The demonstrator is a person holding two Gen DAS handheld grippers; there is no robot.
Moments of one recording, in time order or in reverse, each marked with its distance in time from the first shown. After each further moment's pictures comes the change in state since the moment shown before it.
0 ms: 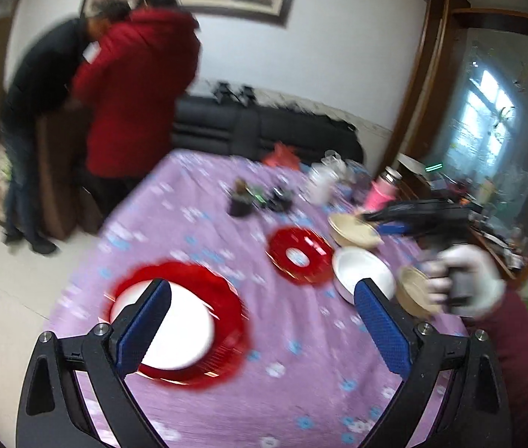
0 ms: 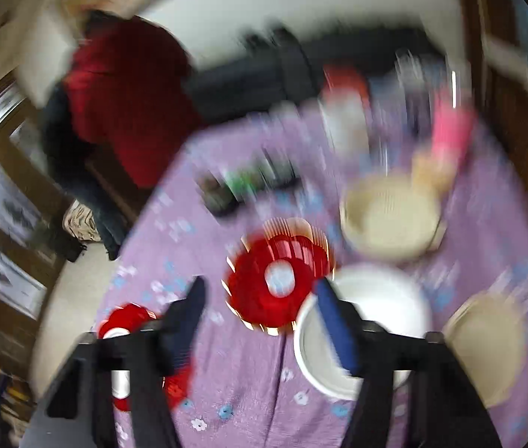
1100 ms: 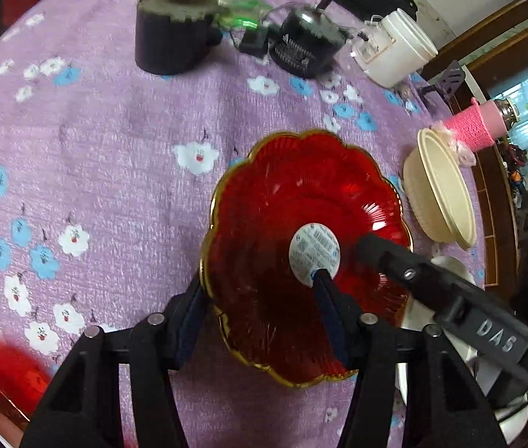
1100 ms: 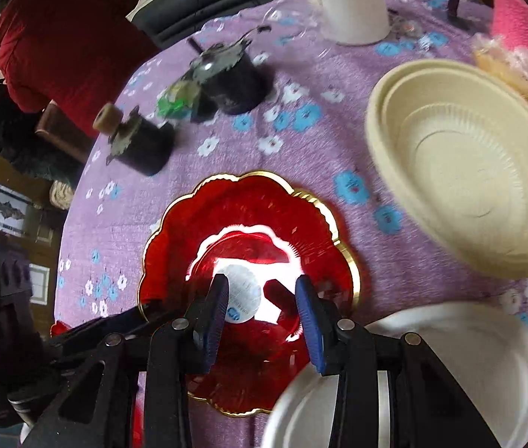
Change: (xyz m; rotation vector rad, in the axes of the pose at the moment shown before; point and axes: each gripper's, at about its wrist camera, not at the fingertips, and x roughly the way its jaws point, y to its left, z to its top) left arm 0.382 -0.008 0.031 -0.204 0.635 -0.016; right arm 0.173 -0.041 0.028 0.047 0.251 0.014
